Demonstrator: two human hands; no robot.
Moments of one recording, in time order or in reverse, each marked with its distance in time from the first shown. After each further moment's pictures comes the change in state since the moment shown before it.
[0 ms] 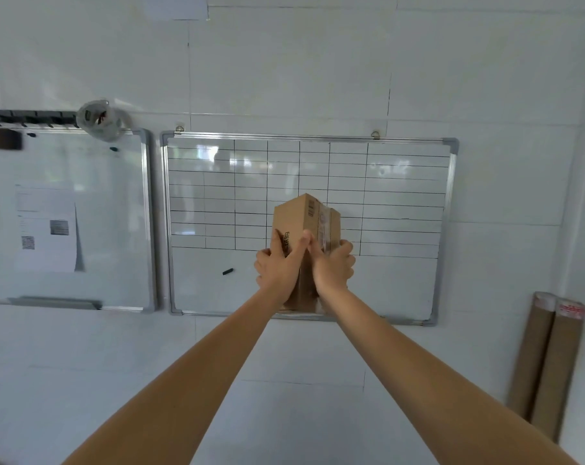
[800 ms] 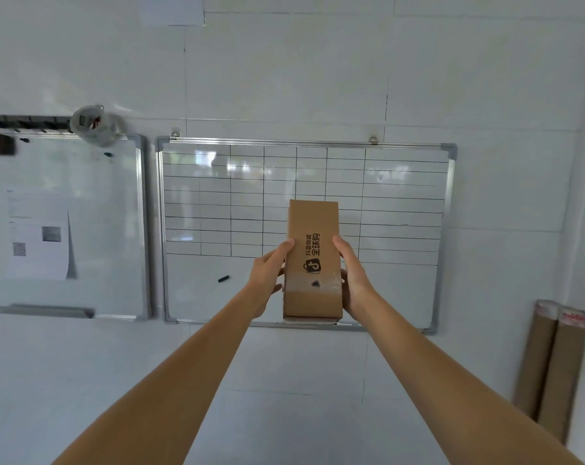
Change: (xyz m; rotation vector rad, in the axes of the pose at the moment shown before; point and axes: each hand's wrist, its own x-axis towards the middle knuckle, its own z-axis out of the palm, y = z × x) left_hand 0.011 -0.004 -0.019 -0.343 -0.247 -0.050; right_hand 0.045 0.025 -0.036 0.404 -0.425 0.244
